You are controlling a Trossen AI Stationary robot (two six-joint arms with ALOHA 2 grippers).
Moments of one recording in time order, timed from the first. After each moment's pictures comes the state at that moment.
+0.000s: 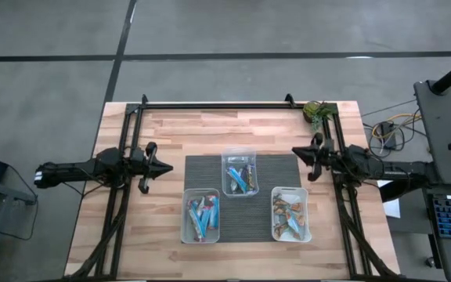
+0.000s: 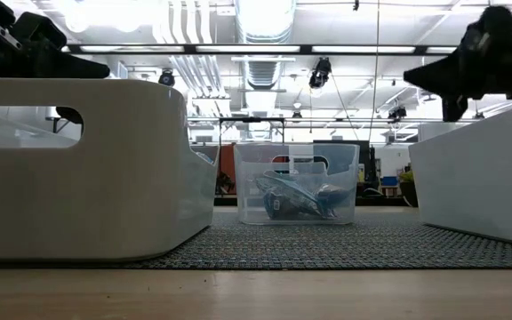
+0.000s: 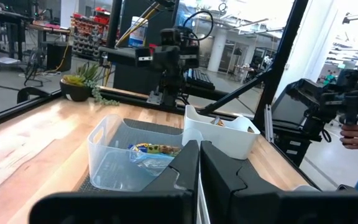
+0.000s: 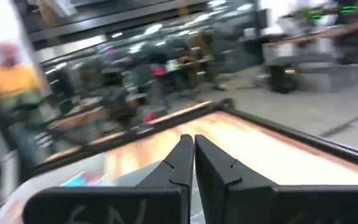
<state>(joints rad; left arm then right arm) 0.05 0.03 0.01 0.03 0.08 -0.22 -0.09 0.12 0.01 0.22 0.16 0.27</state>
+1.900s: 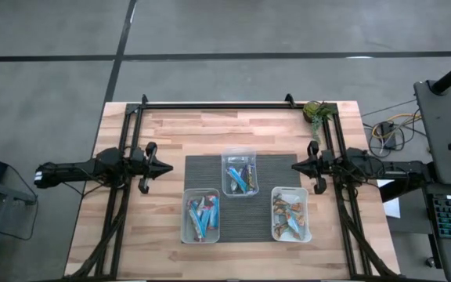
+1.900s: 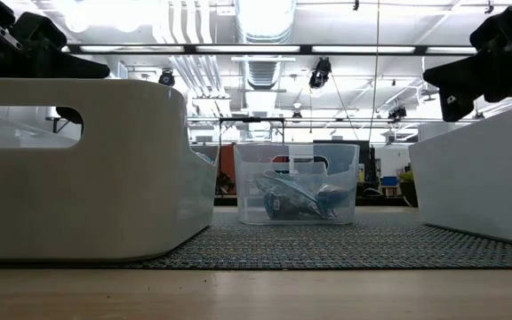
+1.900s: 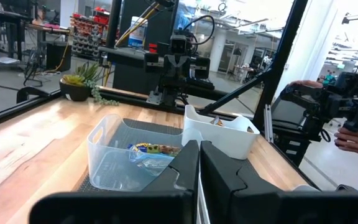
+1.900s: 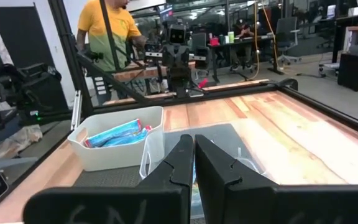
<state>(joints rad) 0.05 0.03 0.01 0.03 0.08 -0.22 -0.02 0.00 0.01 0.01 -0.03 0.18</state>
